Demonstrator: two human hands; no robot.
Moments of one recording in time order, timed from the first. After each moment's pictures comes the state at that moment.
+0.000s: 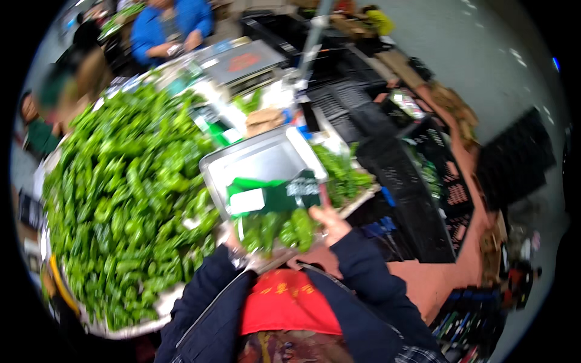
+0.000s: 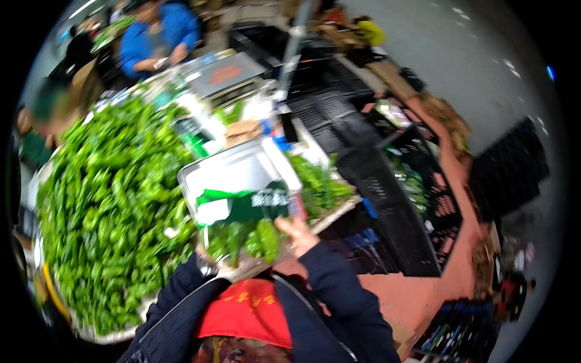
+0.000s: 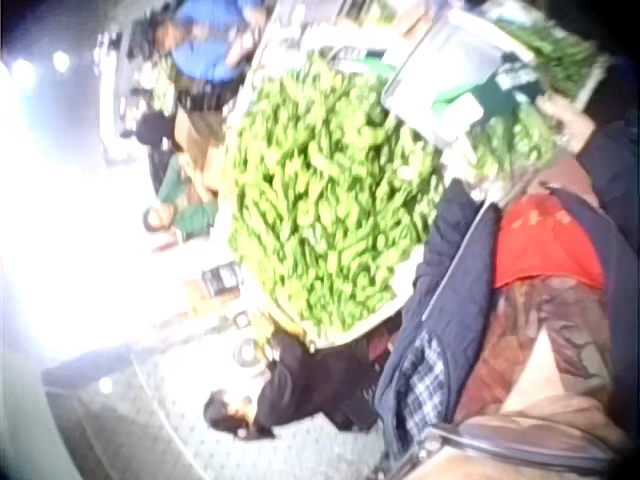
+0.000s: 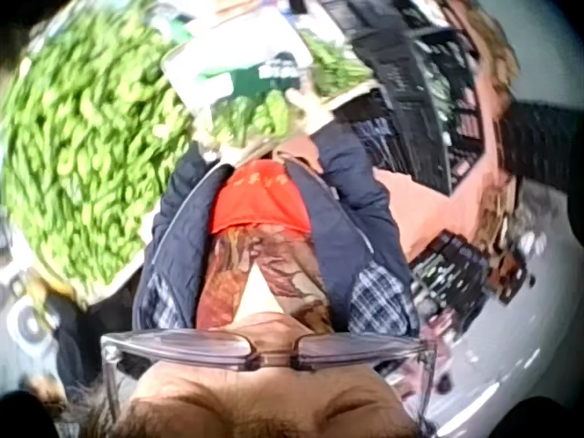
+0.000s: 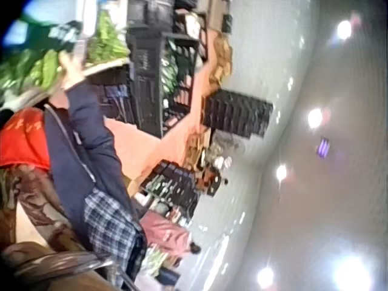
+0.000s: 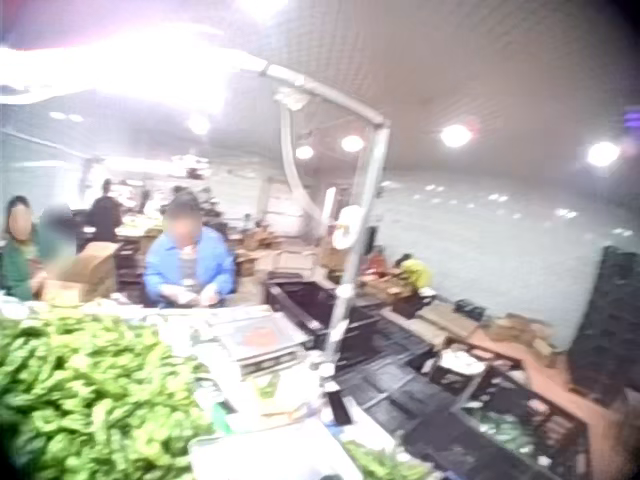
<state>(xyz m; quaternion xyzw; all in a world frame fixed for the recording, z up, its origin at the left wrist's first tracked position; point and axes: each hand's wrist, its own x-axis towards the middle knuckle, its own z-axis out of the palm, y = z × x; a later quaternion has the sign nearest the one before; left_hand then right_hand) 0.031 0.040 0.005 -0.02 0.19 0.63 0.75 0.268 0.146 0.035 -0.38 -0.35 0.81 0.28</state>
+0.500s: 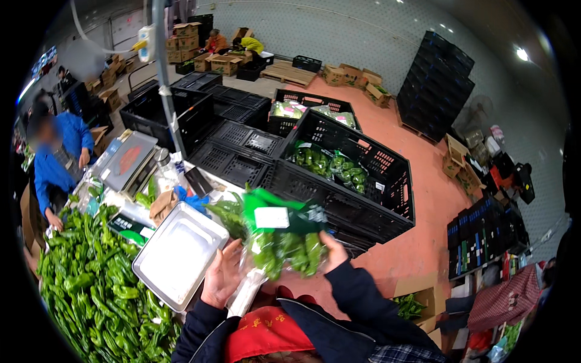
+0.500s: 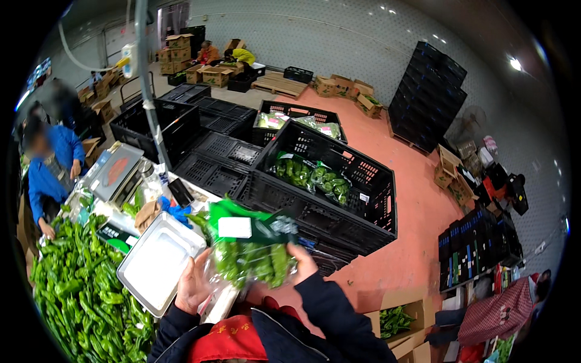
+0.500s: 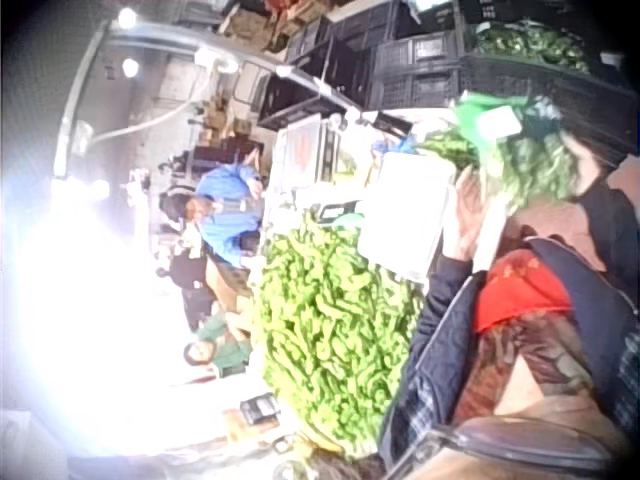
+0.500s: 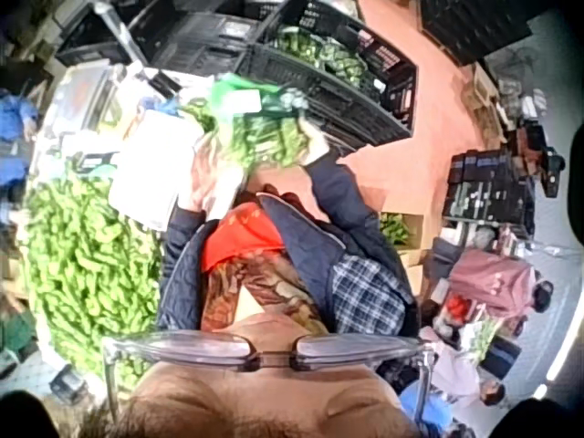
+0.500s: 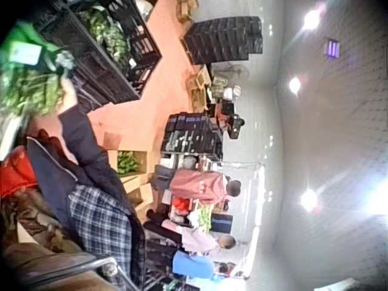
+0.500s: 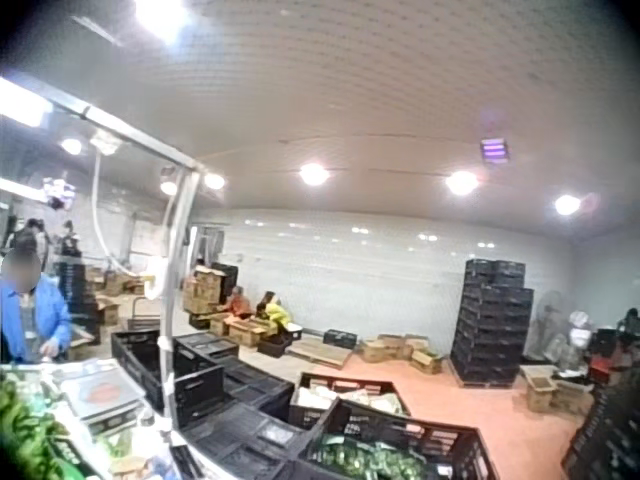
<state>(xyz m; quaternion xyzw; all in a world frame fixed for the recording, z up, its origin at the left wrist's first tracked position) 0.157 0.142 0.070 0.19 0.22 0.48 0.83 0.471 0.139 0.054 -0.27 -0.10 0.76 0.59</state>
